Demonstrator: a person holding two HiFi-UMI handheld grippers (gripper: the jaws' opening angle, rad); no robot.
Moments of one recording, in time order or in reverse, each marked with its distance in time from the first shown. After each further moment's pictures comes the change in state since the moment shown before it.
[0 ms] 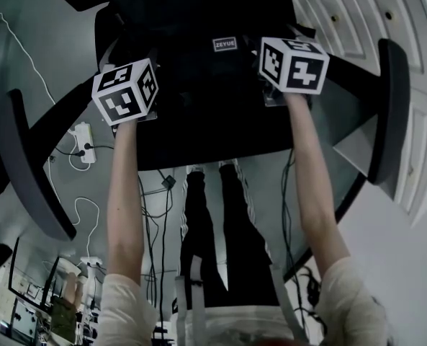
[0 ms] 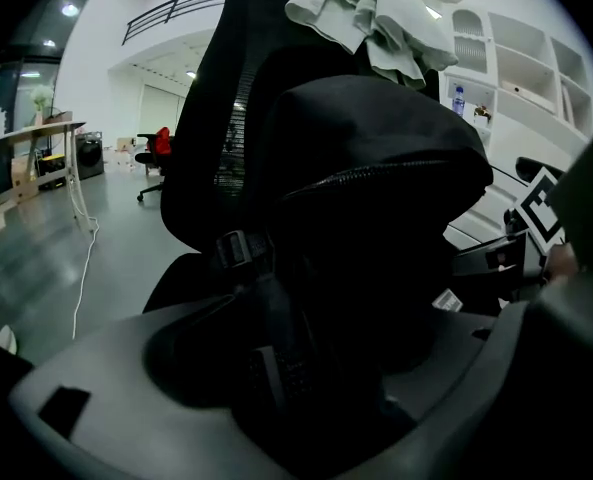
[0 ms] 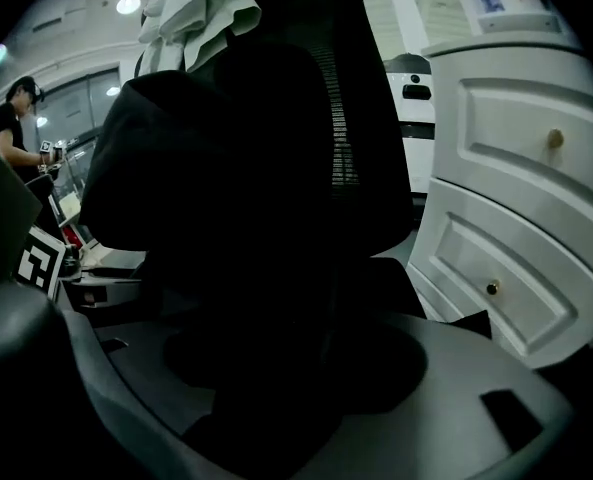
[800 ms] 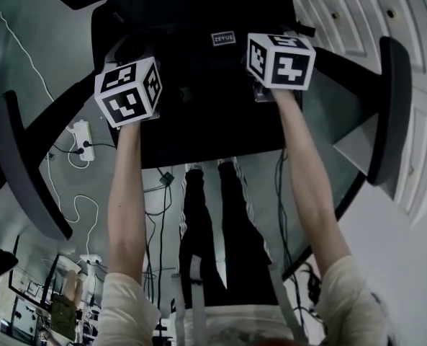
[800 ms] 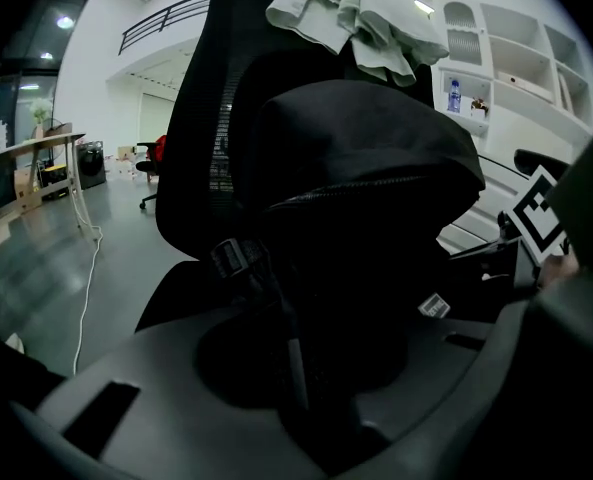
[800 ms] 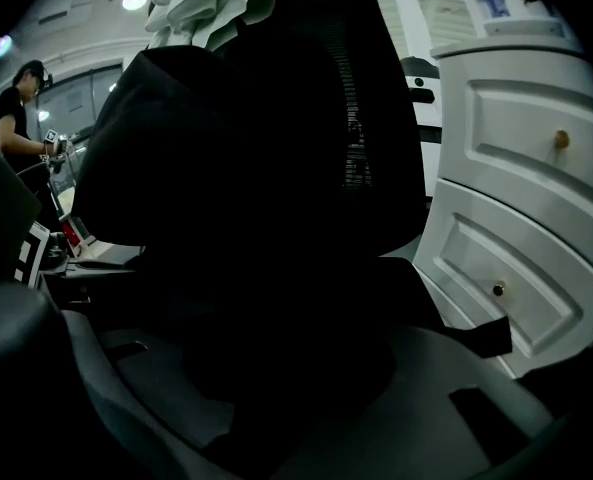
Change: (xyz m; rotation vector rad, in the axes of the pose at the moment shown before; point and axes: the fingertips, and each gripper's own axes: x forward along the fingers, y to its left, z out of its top) left arm -0.006 -0.011 -0.001 0.028 -0.011 0.034; right arm 0.011 0.012 -0.008 -0.022 -0.008 -0.017
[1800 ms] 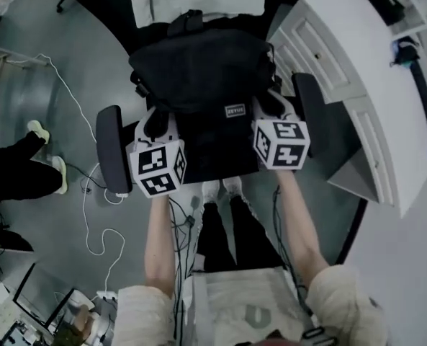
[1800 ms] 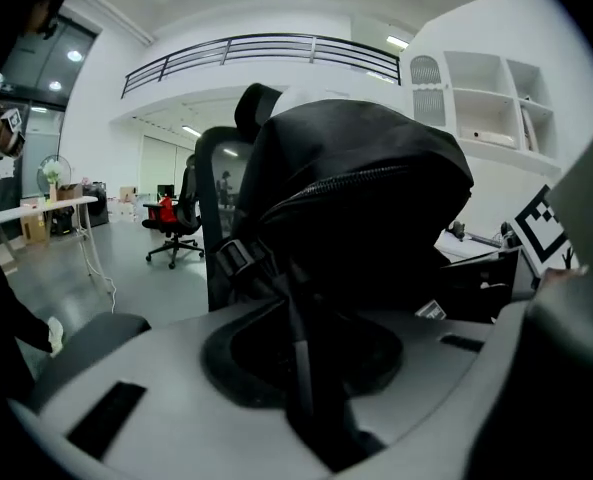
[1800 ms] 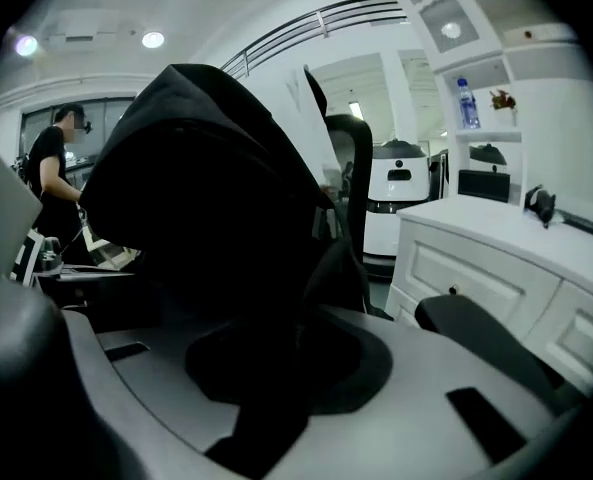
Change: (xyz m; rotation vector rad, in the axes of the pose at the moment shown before) left arm -0.239 -0.041 0.083 0.089 -0.216 0.007; right arm -0.235 0.071 0.047 0.041 -0.265 -0.016
